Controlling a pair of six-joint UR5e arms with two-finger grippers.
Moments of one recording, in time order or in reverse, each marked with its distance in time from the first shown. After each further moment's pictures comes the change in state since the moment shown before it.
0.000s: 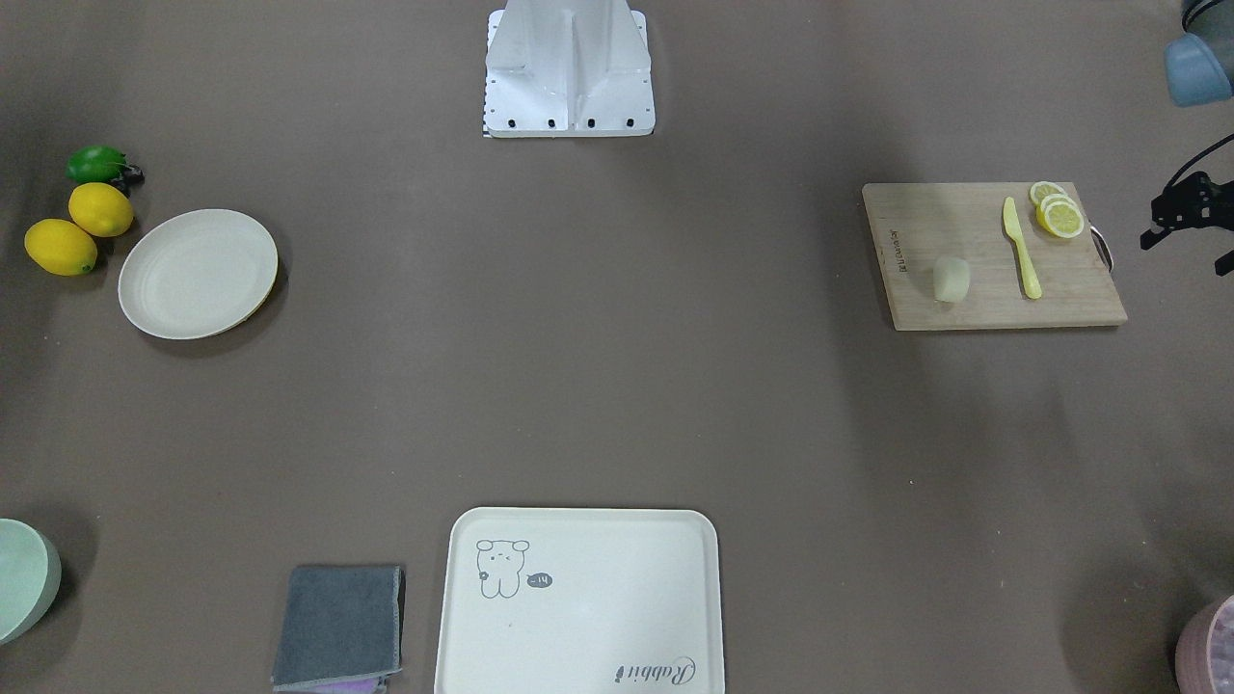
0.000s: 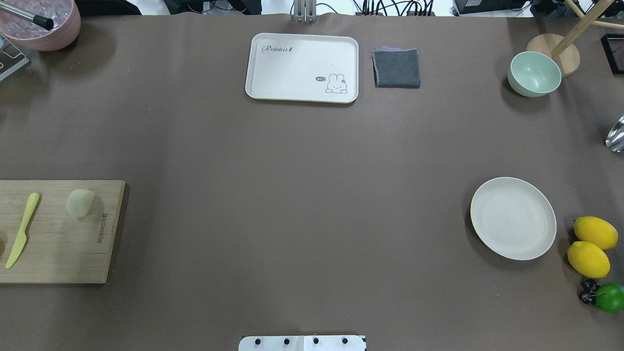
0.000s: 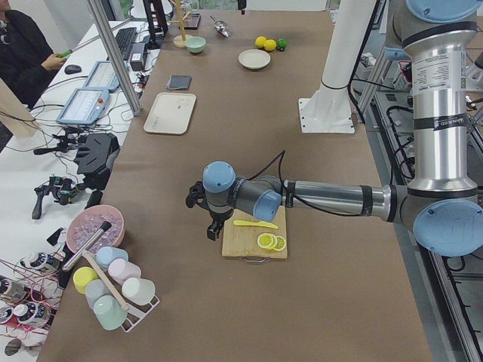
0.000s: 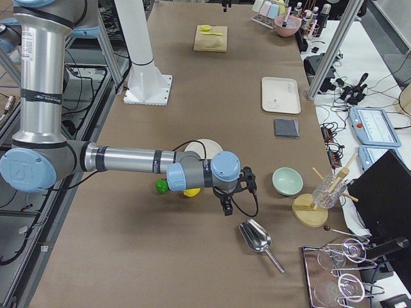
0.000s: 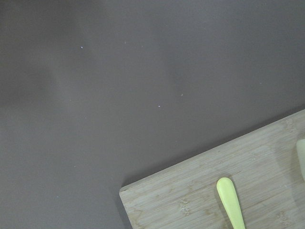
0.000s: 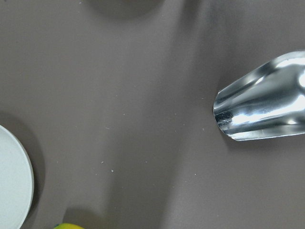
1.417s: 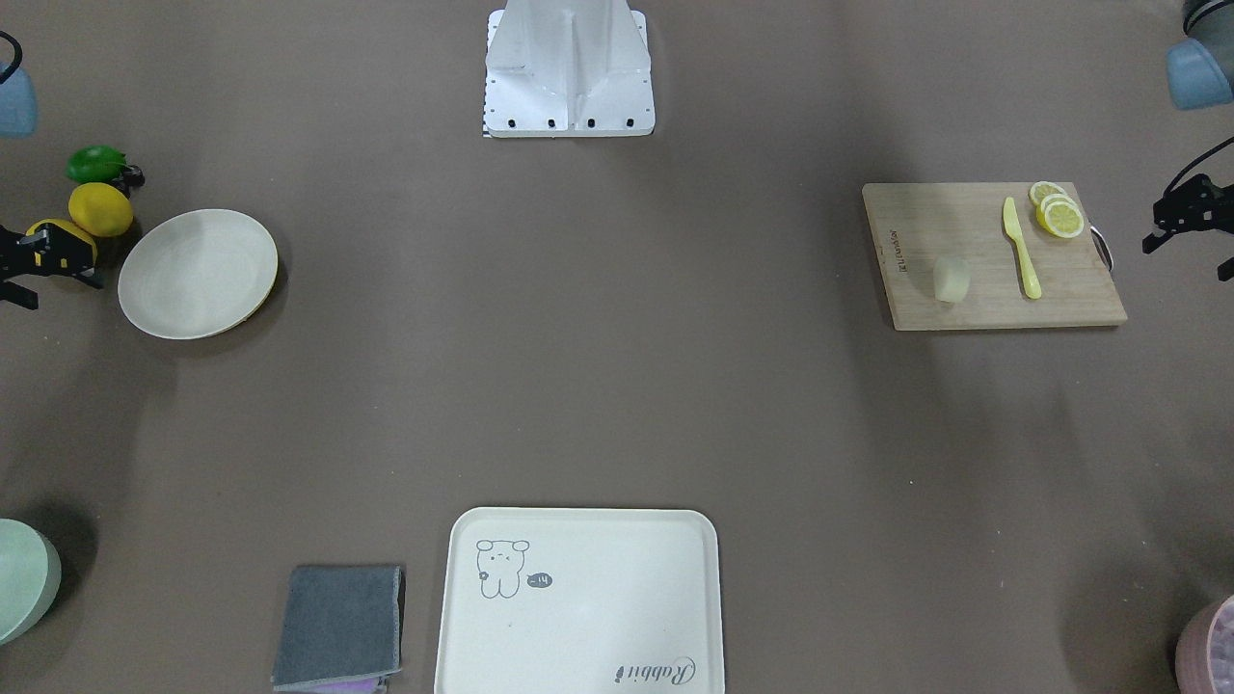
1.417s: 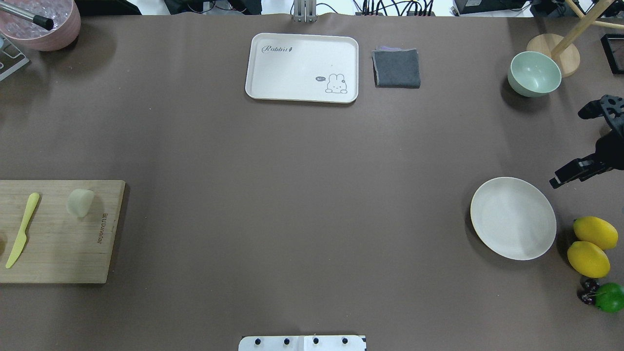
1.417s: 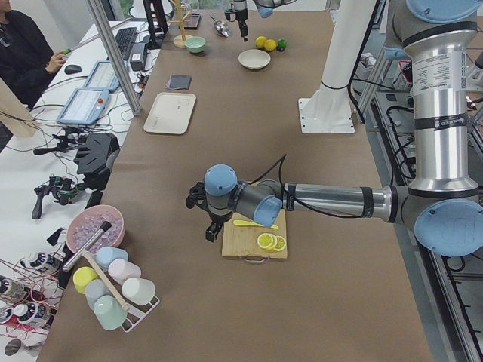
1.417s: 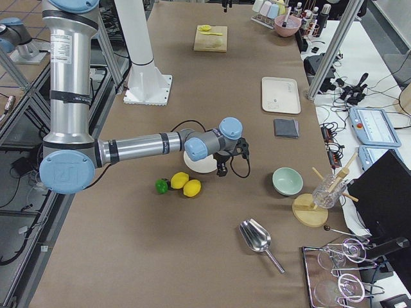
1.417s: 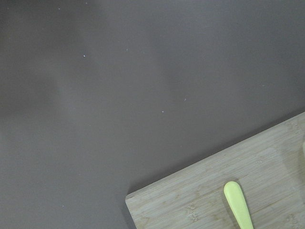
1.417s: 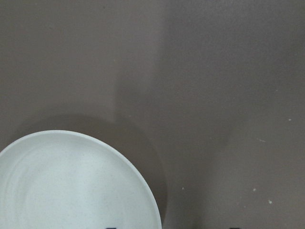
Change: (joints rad) left arm 0.001 0.003 0.026 -0.073 0.002 -0.002; right arm -0.423 0.059 0.077 0.088 -0.084 0.454
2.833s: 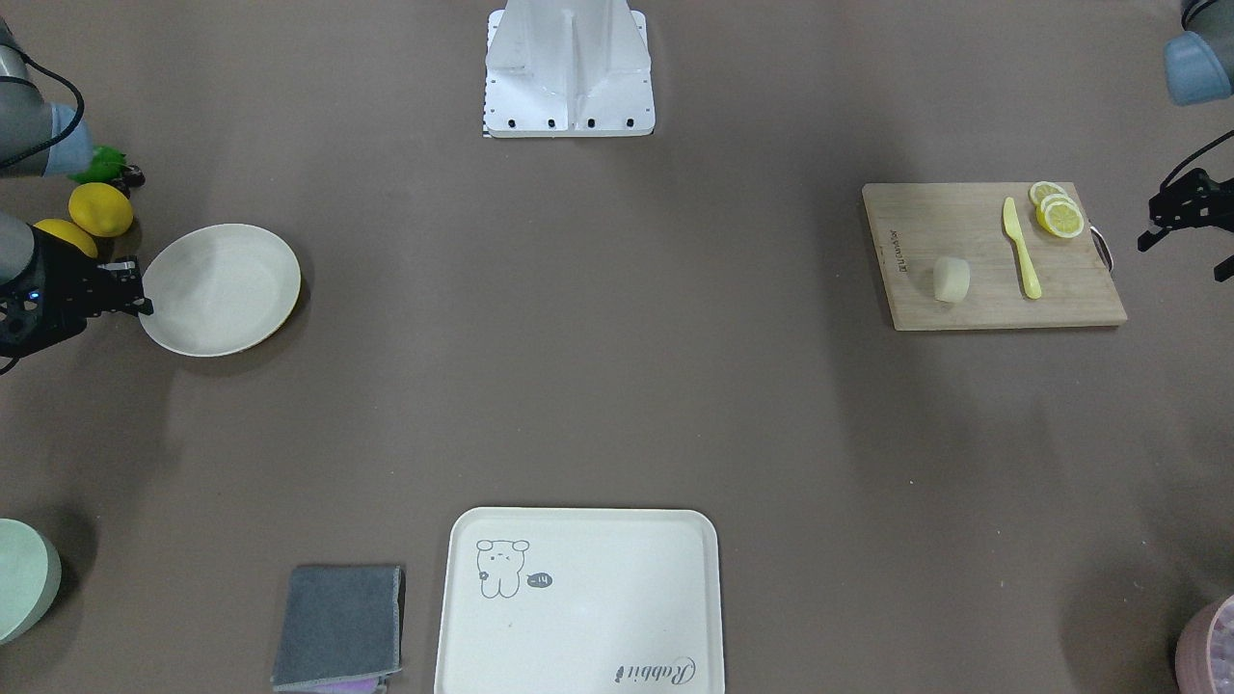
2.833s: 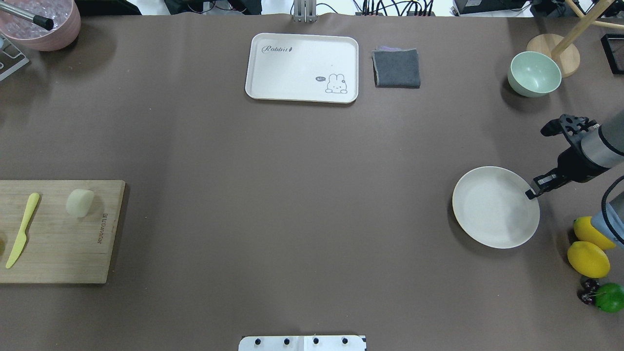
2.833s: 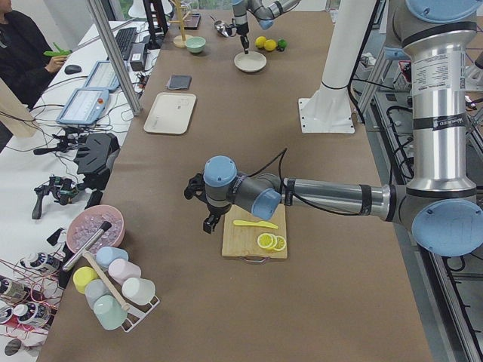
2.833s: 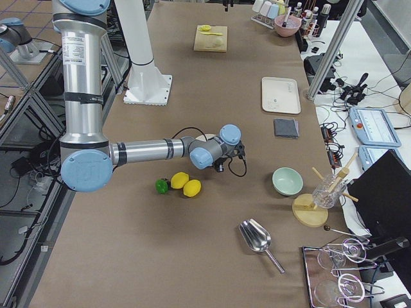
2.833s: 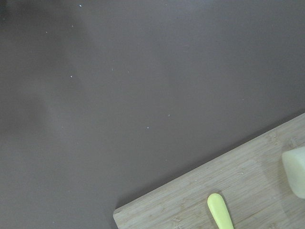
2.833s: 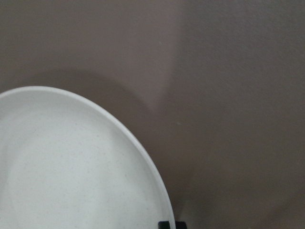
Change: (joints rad) left arm -0.001 -0.007 -0.037 0.003 -0.005 0.000; right arm -0.097 0.072 -0.116 0.173 0.059 0.130
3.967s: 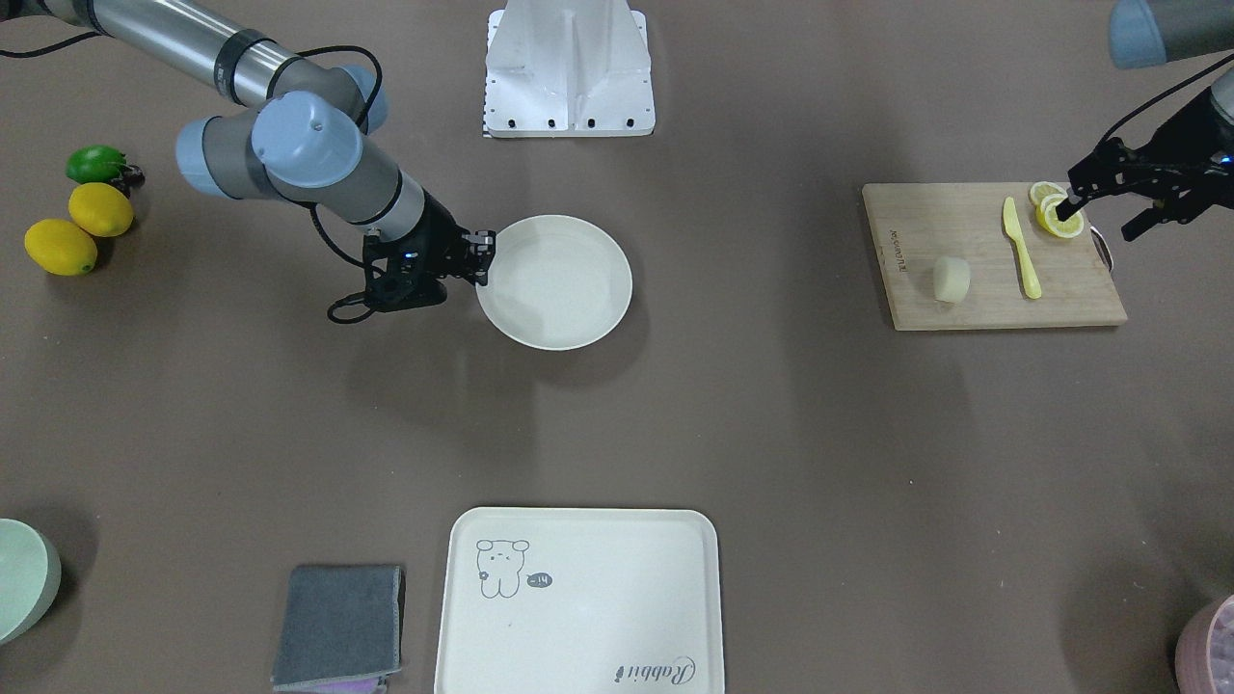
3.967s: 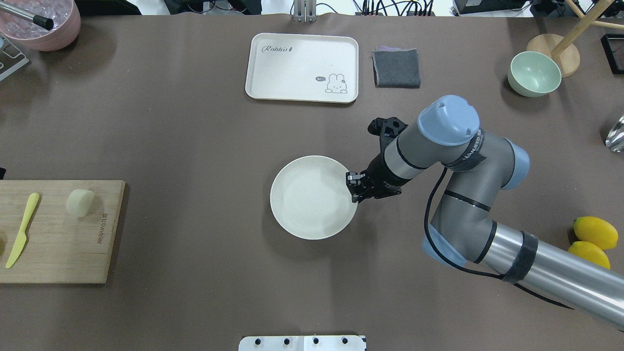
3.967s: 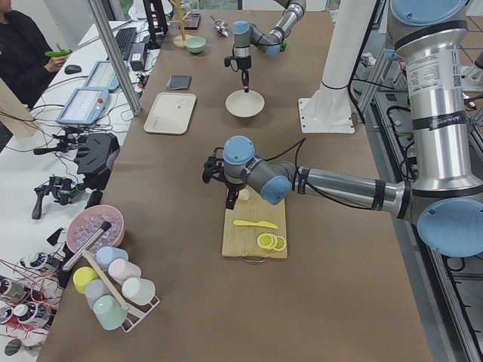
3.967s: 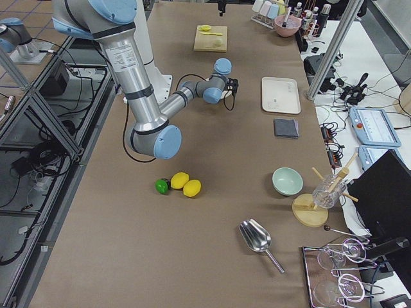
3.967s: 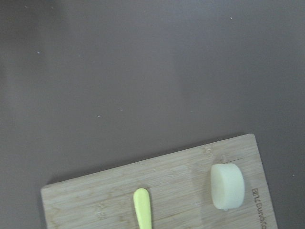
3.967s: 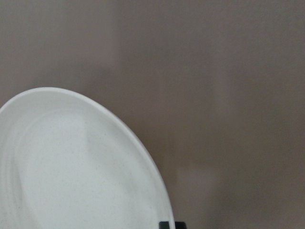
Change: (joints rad) left arm 0.203 0.076 -0.152 -0.156 0.027 -0.537; right arm -0.413 0.480 0.022 0.002 -0.281 0.865
